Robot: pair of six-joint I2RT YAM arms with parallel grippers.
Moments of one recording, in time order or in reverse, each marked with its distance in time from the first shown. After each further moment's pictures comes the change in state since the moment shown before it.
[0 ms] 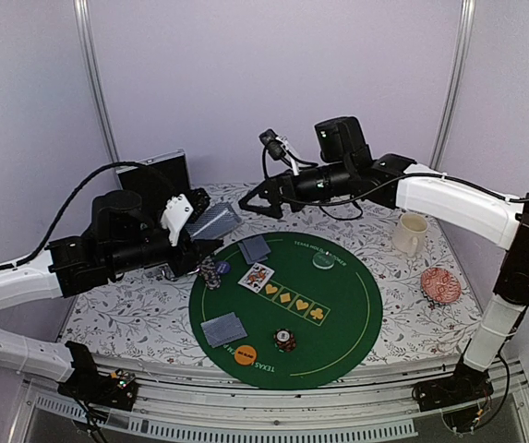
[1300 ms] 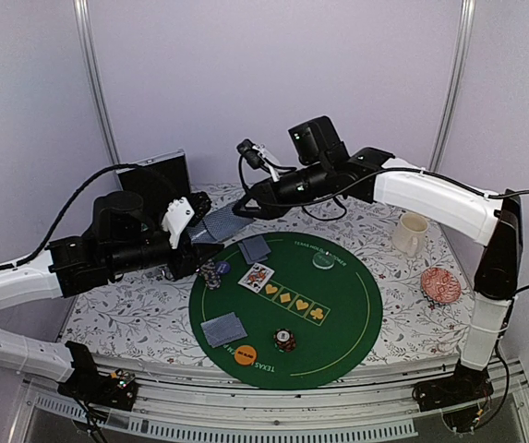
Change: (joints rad) left arm 0.000 0.000 -0.001 -0.022 0.056 0.008; right arm 0.048 0.141 0.192 -0.155 -0.003 -0.047
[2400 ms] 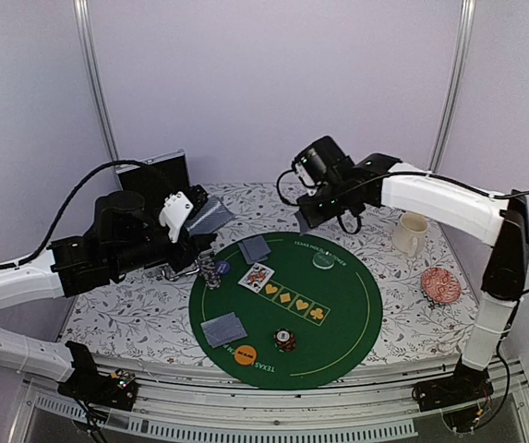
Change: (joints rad) left arm 0.000 0.012 0.000 0.019 -0.188 -0.001; right arm -0.027 -0.084 -0.116 -0.259 0.898 -0.006
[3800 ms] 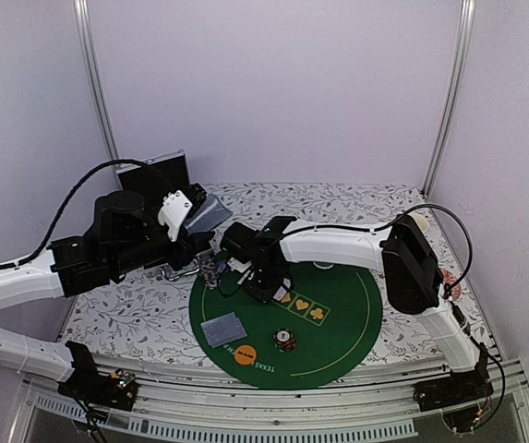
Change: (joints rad) left arm 0.000 -0.001 0.000 0.004 -0.039 0.000; right arm 0.214 0.594 0.348 -0.263 -0.120 -0.140
